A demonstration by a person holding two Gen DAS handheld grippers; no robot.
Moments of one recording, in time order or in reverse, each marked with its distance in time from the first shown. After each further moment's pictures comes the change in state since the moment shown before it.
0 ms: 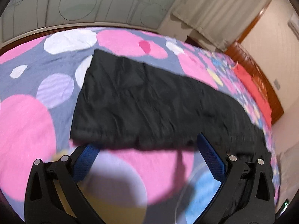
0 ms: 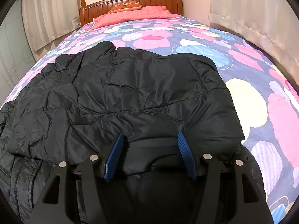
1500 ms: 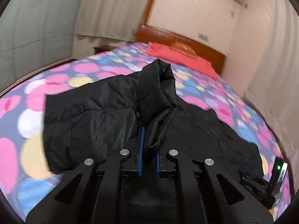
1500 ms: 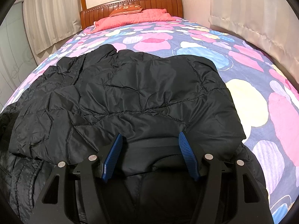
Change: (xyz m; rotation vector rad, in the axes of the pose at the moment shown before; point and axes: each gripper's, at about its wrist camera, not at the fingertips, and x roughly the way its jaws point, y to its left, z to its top) left arm -0.042 -0.317 -0.106 0.592 -0.043 -0.351; right arm -0.001 0.001 0.000 0.002 -0.015 0.006
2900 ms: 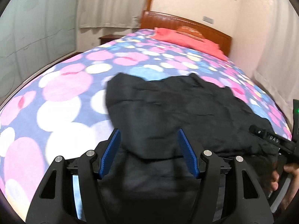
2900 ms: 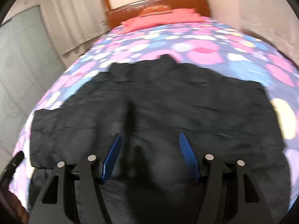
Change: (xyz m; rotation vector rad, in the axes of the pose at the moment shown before) left arm -0.017 0.078 -0.022 0.042 0.112 0.091; right arm -0.024 0.122 0.041 -0.018 0.025 0.257
